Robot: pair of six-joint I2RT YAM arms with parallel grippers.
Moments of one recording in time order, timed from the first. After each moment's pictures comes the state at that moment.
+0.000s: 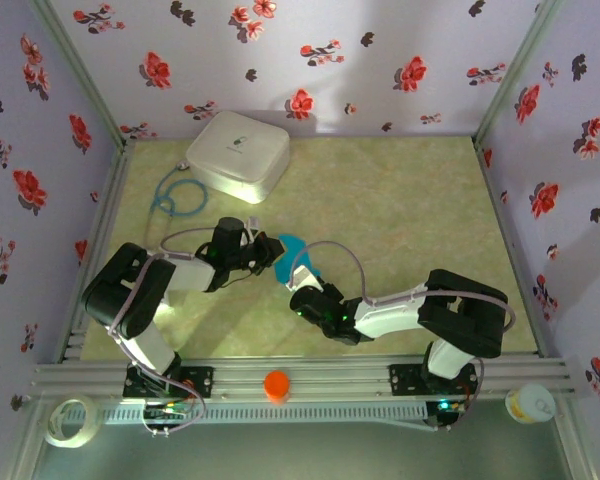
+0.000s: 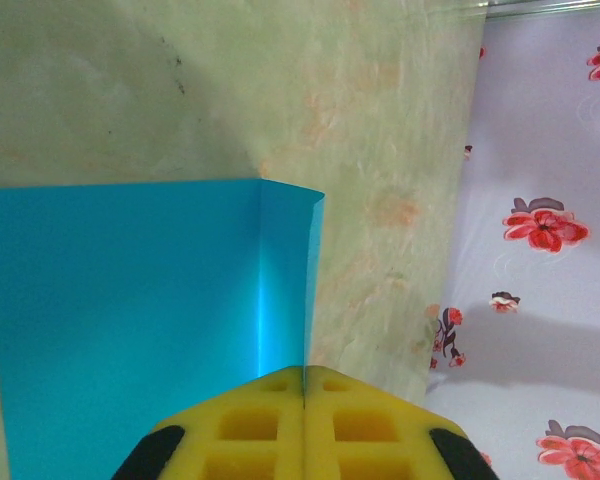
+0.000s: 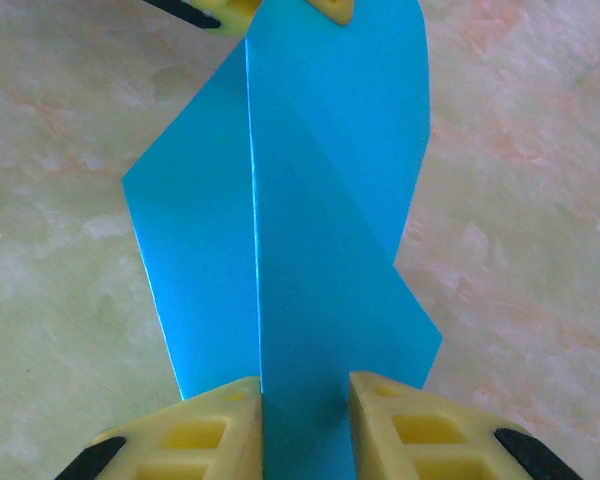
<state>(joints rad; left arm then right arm) -0.54 1.68 0.60 0.54 0.50 -1.18 1.21 1.62 0.59 0.20 0.63 0.17</state>
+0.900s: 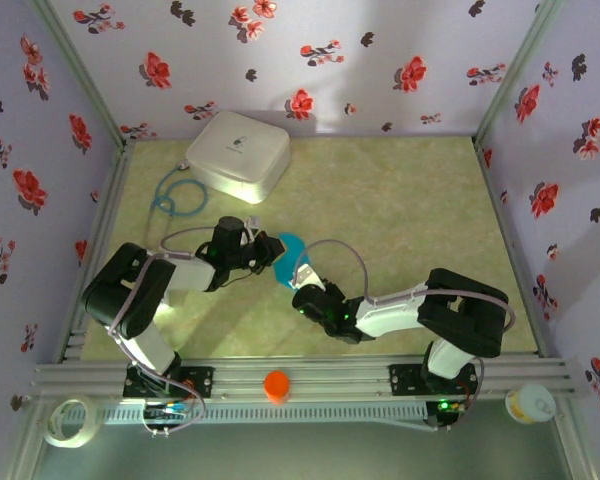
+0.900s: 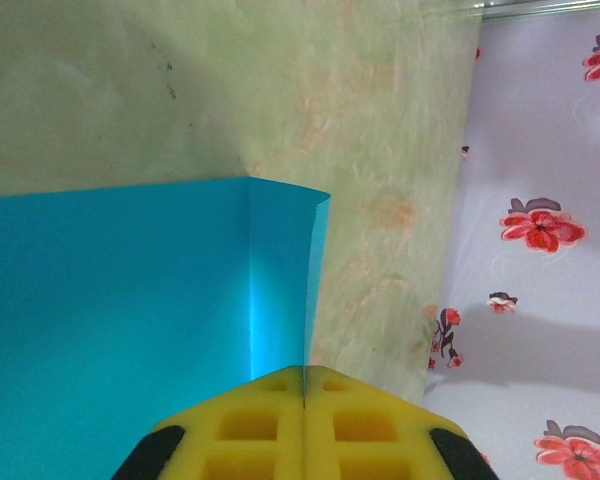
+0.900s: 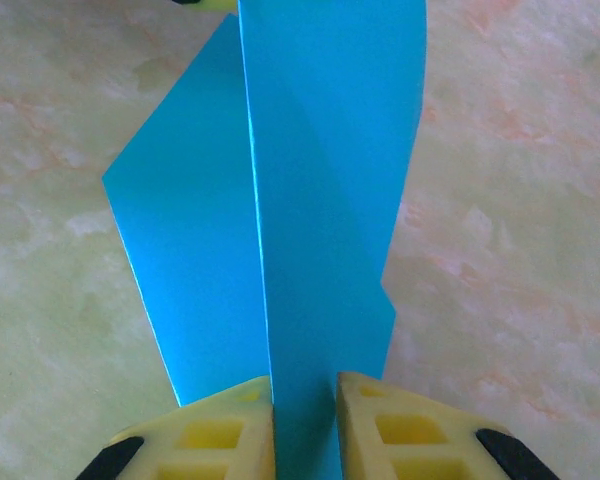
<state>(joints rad) -0.54 1.68 0.60 0.54 0.50 -1.18 1.19 1.62 0.57 0.21 0.60 0.21</state>
